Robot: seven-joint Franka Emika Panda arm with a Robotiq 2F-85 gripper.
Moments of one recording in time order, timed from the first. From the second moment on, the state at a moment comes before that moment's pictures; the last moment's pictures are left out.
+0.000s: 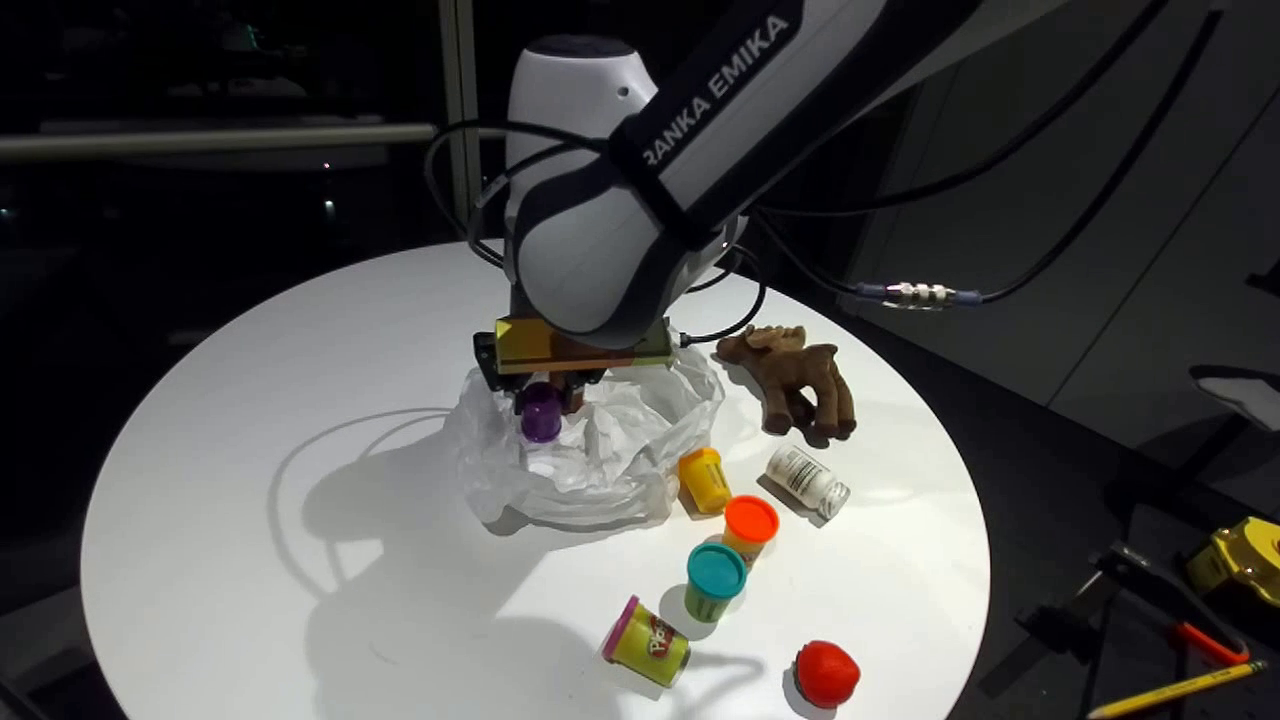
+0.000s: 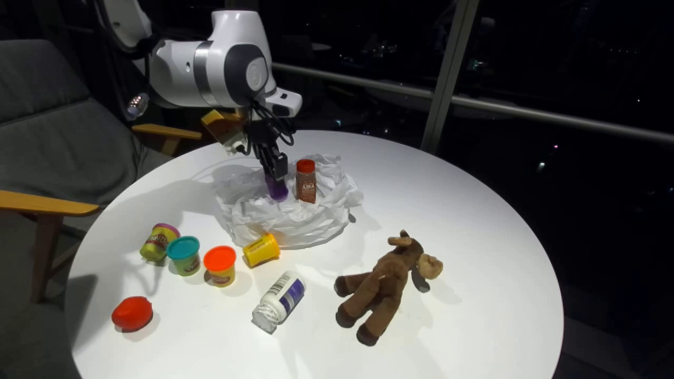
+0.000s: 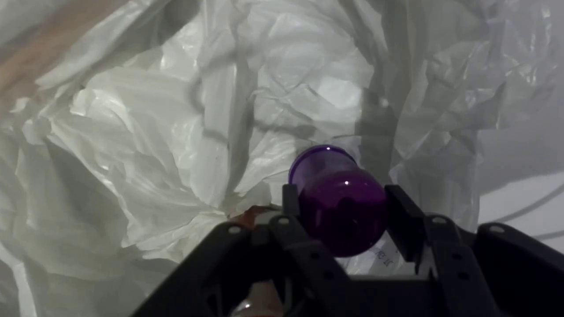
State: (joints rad) arm 0.37 0.87 -0.14 -1.61 -0.03 2.64 0.74
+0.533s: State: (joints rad) arm 0.36 0.87 -0.14 -1.55 -0.03 2.63 0.76
